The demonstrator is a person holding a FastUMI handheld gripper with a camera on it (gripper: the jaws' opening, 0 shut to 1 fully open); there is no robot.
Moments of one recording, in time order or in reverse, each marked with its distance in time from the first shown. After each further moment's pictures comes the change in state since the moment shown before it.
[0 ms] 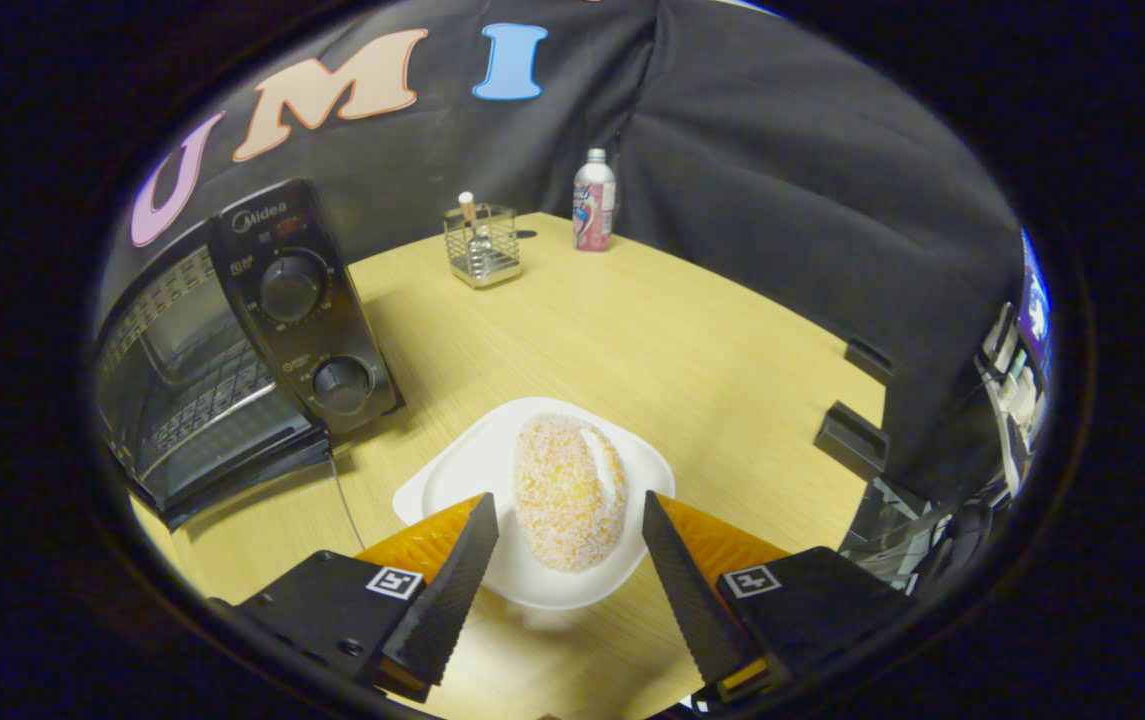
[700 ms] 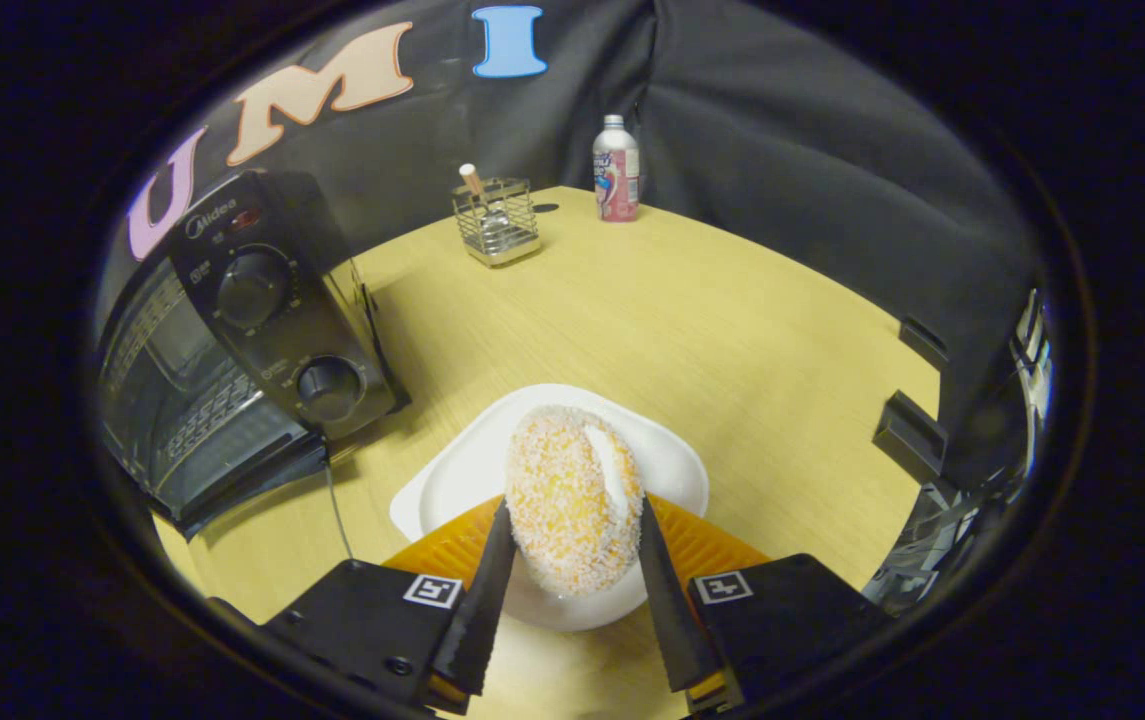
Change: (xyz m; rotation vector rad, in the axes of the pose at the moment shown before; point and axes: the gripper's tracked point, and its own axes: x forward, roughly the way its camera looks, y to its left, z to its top) arm 0.014 0.012 0.004 0.049 0.053 0.095
